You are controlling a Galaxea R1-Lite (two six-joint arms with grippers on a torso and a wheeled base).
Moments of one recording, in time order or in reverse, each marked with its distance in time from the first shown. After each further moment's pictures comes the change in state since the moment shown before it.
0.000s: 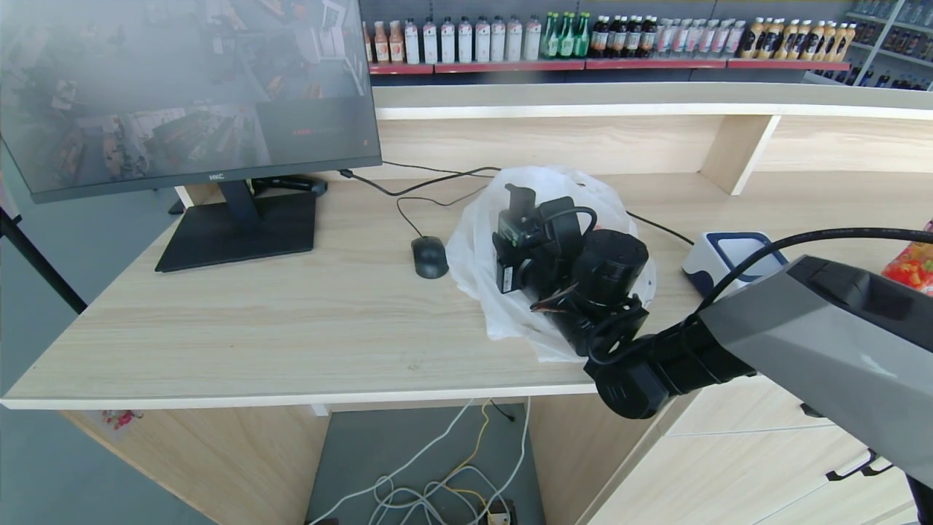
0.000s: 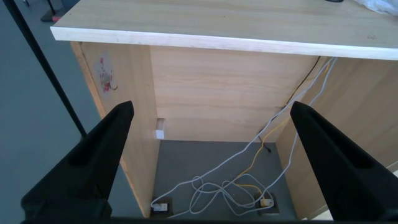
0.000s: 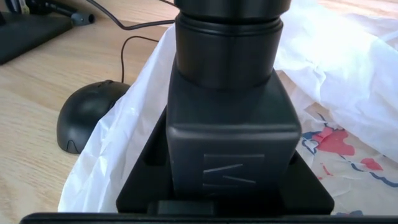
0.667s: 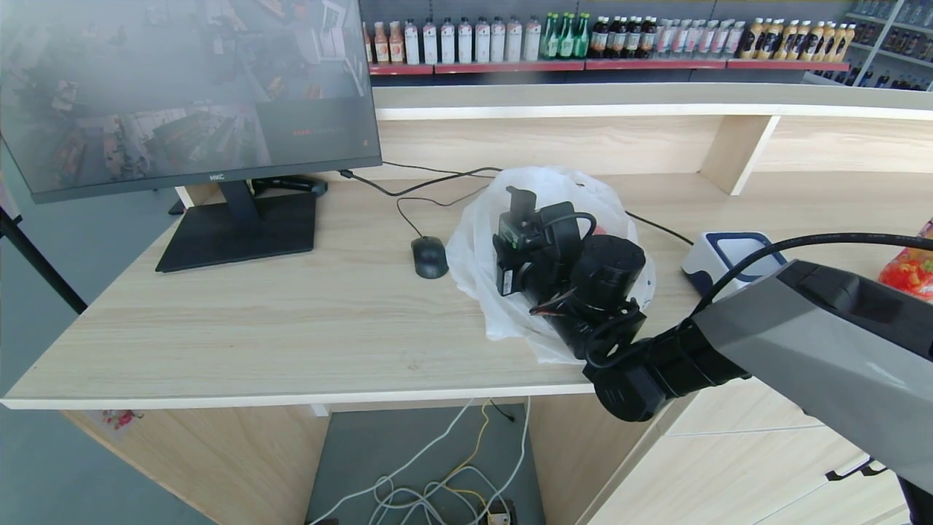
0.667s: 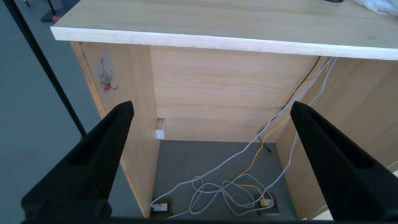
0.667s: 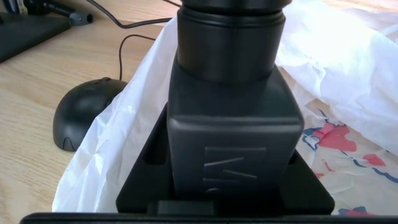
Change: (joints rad) left arm 0.001 0.000 0.000 0.000 0.000 0.000; right arm -0.005 0.023 0.001 -0.004 0.000 0.010
